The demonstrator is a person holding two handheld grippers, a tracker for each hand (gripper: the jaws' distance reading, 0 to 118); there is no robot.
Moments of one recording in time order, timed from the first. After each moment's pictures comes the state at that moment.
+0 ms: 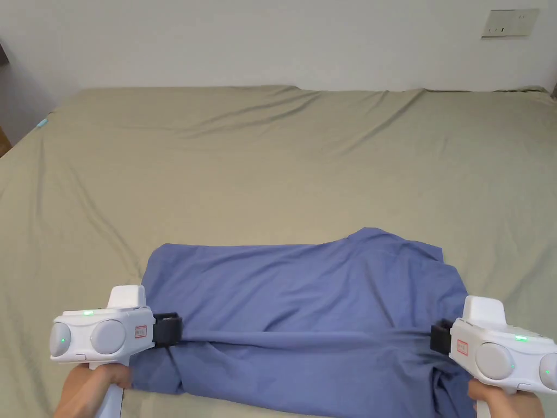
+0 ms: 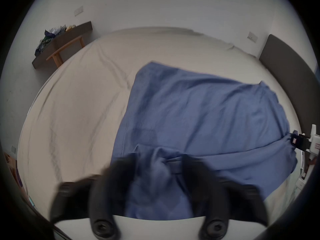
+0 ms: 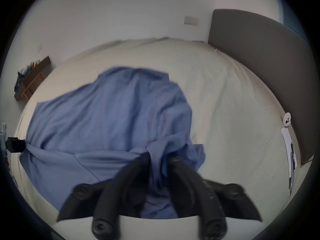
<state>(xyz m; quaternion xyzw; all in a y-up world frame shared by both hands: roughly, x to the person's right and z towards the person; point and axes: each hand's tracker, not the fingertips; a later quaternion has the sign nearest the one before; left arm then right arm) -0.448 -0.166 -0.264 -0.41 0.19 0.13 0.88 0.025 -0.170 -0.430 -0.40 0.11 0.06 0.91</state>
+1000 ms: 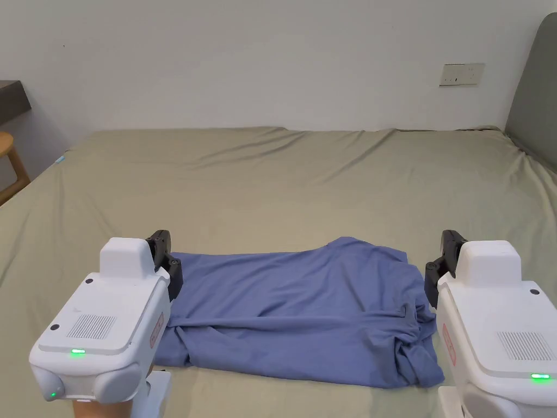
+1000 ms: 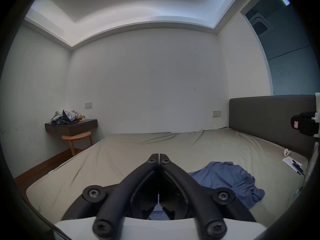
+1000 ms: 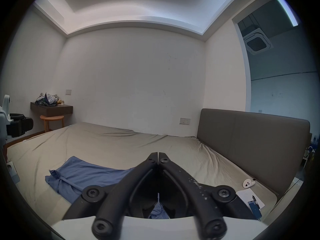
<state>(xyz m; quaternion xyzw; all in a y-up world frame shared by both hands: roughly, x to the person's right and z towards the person) -0.300 -0.010 -0.108 -0.04 0.20 -0.02 0.98 0.043 0.016 -0.207 -0.03 0.14 0.08 0.99</state>
